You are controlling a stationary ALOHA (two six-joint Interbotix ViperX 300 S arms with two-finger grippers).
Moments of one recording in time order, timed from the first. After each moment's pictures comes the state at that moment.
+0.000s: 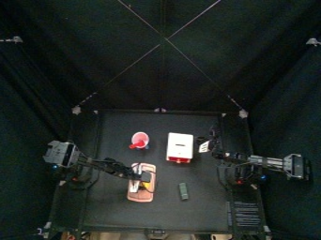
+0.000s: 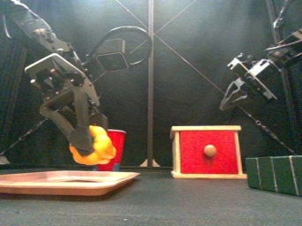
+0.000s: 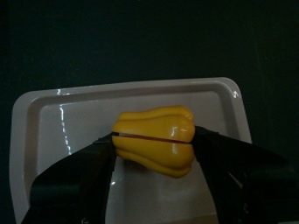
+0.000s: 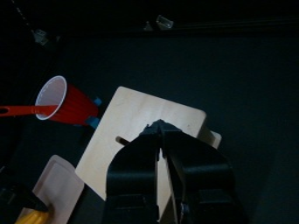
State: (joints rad) left arm -0.12 0.02 0.74 -0.44 0.16 0.42; right arm -0.29 -0.66 1.07 -1.33 0.43 2.13
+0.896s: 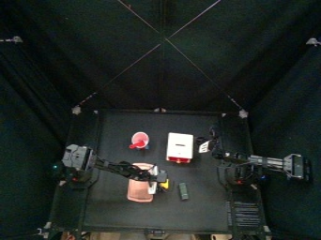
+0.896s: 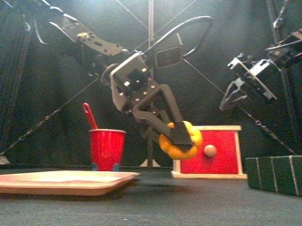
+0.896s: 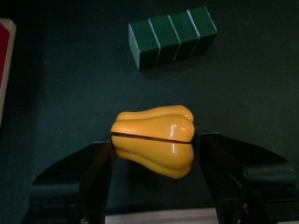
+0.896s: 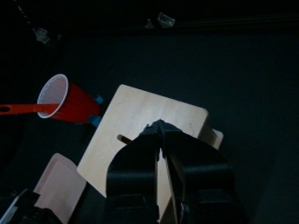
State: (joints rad) left arm -0.12 0.33 0.41 -0.46 0.04 0.42; right arm -0.29 -0.66 1.07 -1.33 0.43 2.13
